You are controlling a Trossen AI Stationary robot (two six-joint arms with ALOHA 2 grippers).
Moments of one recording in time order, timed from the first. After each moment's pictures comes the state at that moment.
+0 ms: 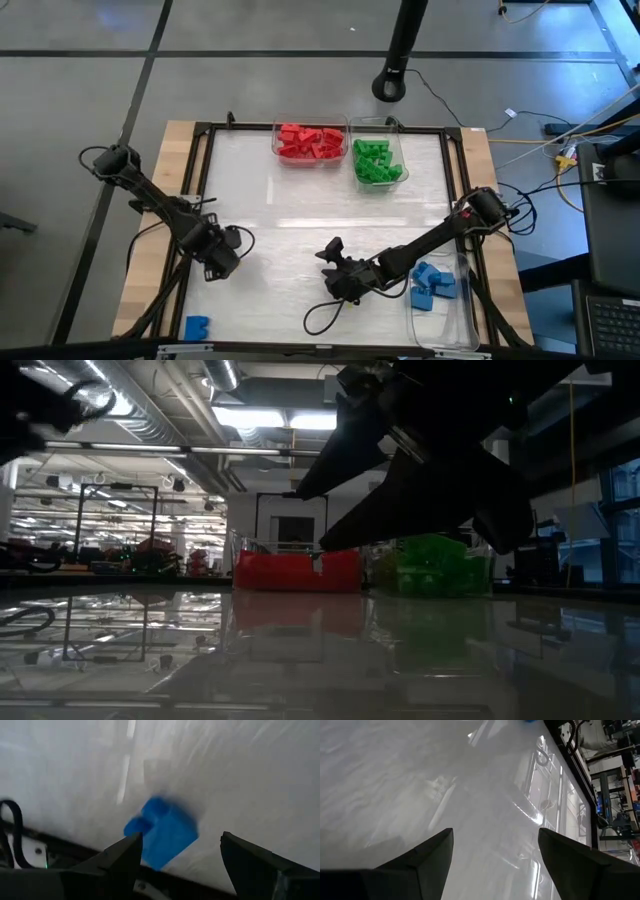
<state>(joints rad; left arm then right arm) -0.65 1.32 0.90 -1.22 -0.06 -0.94 0.51 1.96 1.20 -0.02 0.62 -0.46</state>
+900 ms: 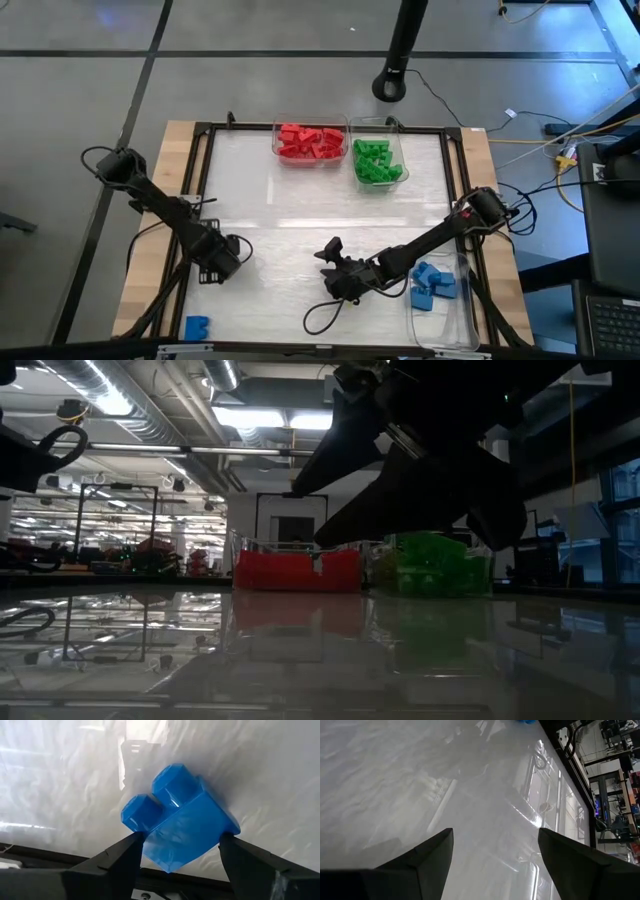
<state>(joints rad) -0.67 1.41 0.73 -1.06 0.04 -0.80 0.50 1.96 1.20 0.01 0.61 -0.48</state>
